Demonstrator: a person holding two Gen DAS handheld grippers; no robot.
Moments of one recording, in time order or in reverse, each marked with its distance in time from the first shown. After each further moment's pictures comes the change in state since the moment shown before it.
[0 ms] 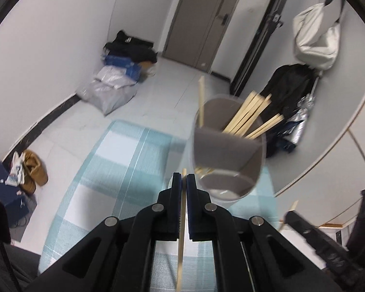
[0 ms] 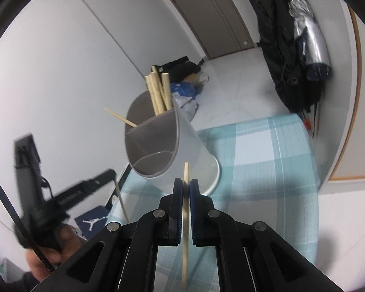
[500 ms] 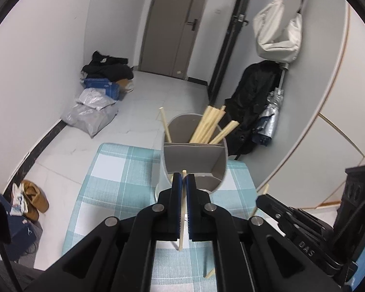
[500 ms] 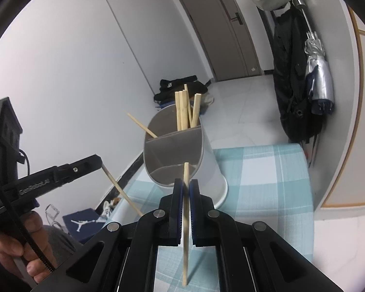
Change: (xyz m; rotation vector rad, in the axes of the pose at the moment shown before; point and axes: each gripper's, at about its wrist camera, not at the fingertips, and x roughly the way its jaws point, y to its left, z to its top) left arm -0.036 -0.021 0.002 0.162 -0.033 -0.074; right arm -0.016 0.033 -0.005 -0.112 -0.114 -0.031
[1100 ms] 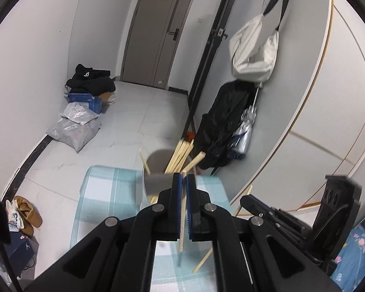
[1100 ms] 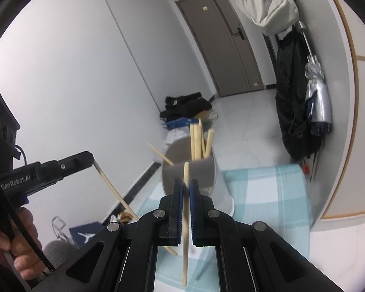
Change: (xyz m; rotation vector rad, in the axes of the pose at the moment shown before) left arm -0.047 -0.009 0.052 0.009 -0.048 -0.119; right arm -0.038 0.016 0.033 0.002 -0.106 0.026
